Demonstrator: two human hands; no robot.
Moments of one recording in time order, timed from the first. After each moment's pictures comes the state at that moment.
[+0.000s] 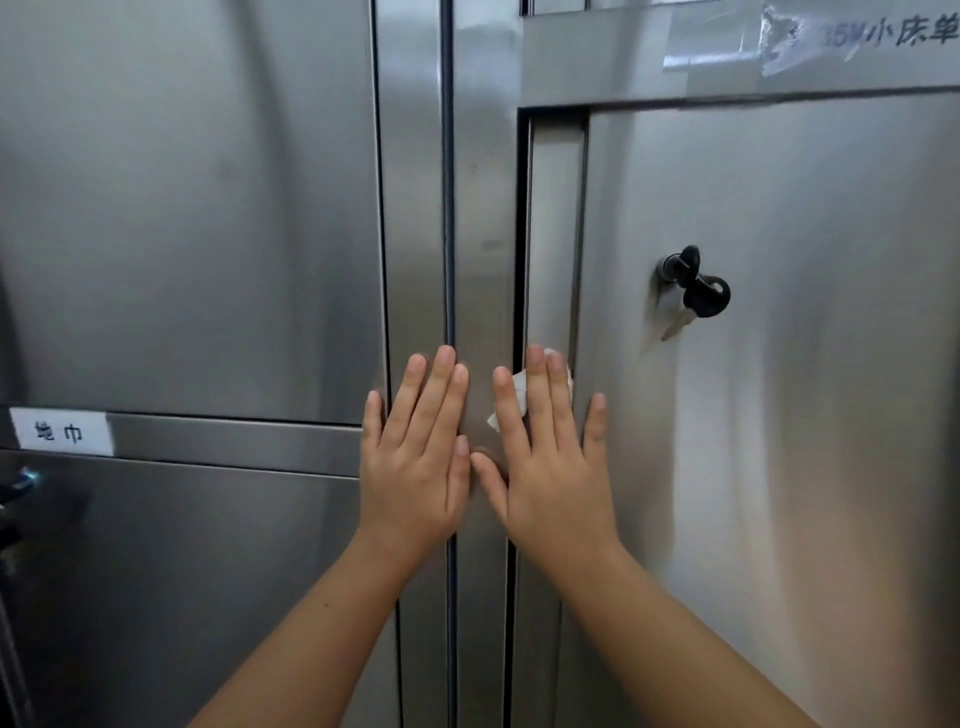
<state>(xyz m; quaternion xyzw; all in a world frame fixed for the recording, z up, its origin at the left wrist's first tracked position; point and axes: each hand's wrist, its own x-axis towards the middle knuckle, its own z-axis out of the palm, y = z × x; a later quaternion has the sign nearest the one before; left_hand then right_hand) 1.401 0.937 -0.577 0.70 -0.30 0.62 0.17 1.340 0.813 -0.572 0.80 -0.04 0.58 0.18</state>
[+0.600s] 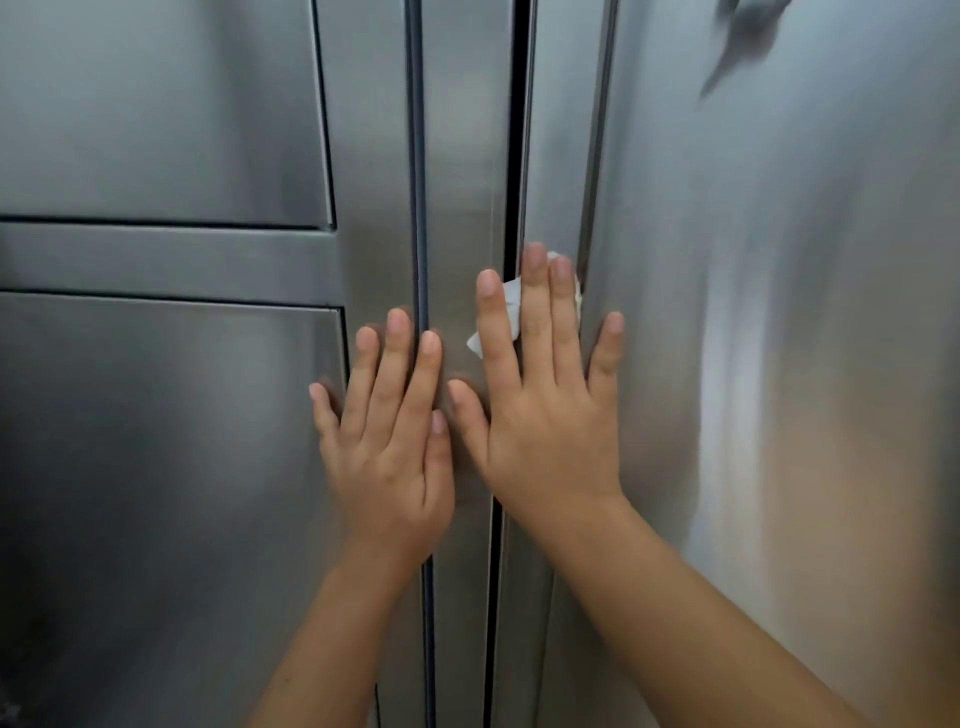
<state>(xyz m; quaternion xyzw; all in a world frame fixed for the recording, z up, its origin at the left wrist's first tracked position) 1.387 0.920 -0.687 0.69 -0.26 0.59 0.31 1.350 0.815 -0.647 0.77 -0.03 0.61 0.16</state>
